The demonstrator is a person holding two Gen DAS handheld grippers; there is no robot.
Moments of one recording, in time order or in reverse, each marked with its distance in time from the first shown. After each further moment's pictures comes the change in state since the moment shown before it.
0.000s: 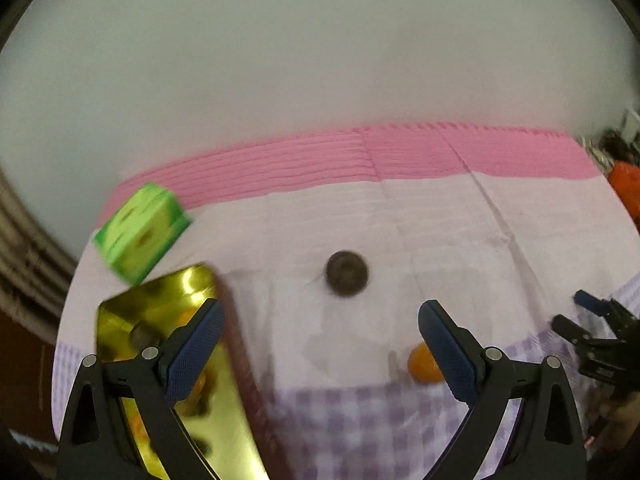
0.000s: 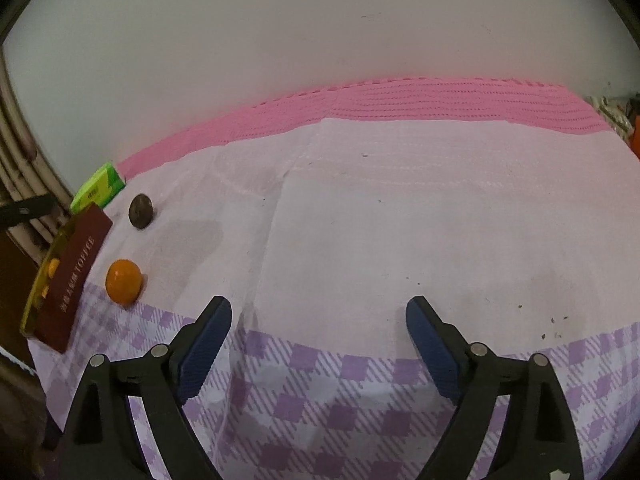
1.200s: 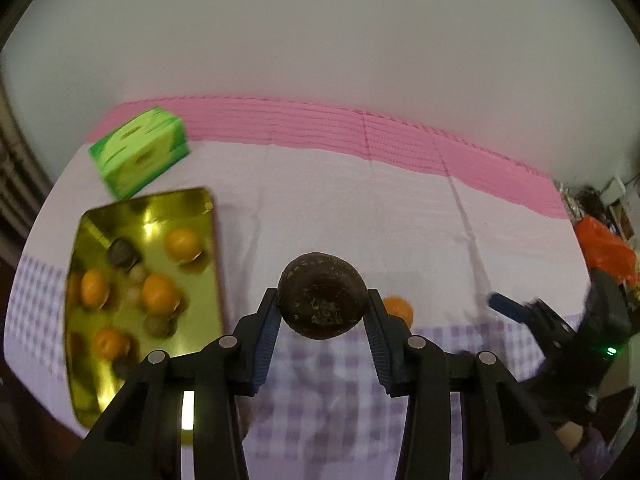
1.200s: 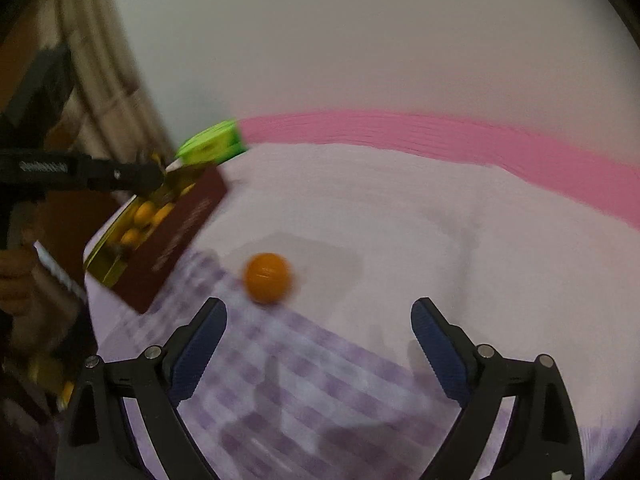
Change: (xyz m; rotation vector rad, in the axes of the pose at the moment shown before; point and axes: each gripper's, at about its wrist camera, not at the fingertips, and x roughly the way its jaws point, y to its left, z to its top) left arm -0.050 0.038 -0.043 -0.278 0.079 -0.152; right arm 0.000 0.111 0.019 -0.361 0.050 0.293
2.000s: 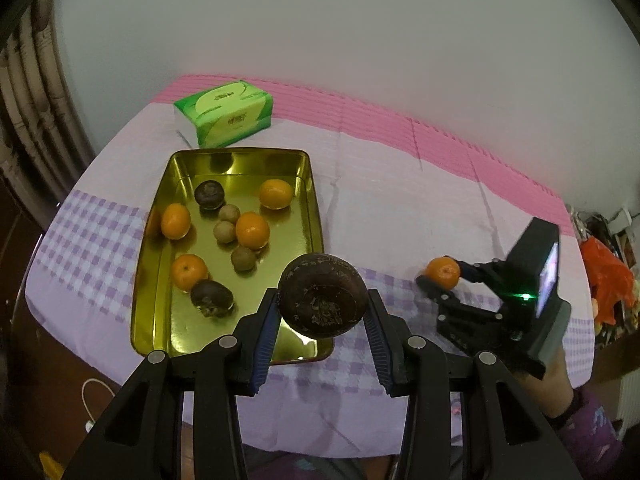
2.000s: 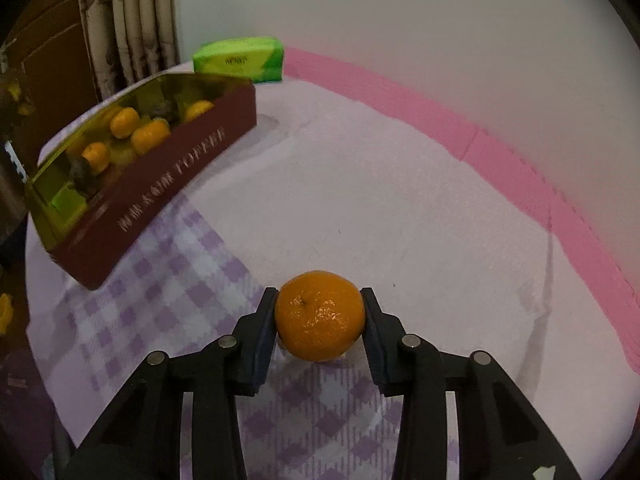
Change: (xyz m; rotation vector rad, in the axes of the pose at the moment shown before) left arm -0.057 0.067 -0.049 -0.121 -0.021 0.047; right arm 0.079 0.077 0.018 -0.286 0.167 -0.195
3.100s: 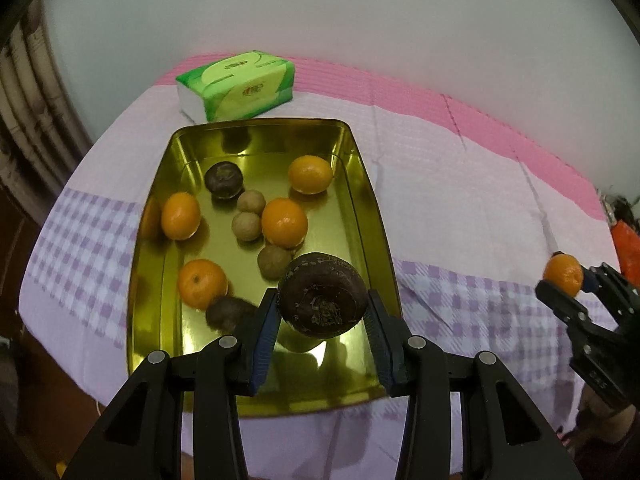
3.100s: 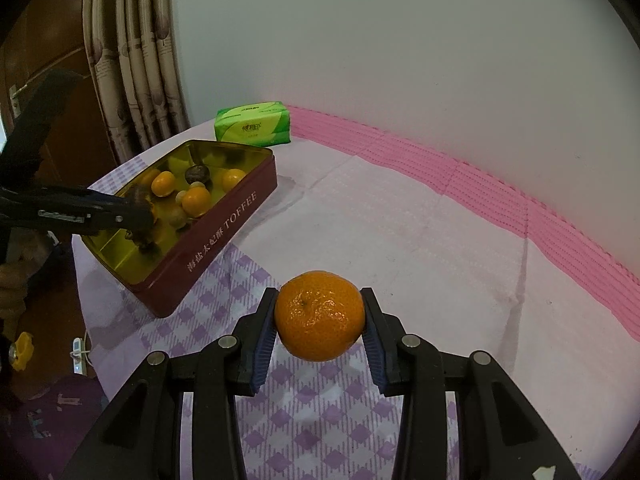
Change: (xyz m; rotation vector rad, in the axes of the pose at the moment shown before) left arm 0.064 0.033 0.003 0.047 0.050 0.065; right arm -0.072 -0.001 -0.006 0.097 -0.148 0.049
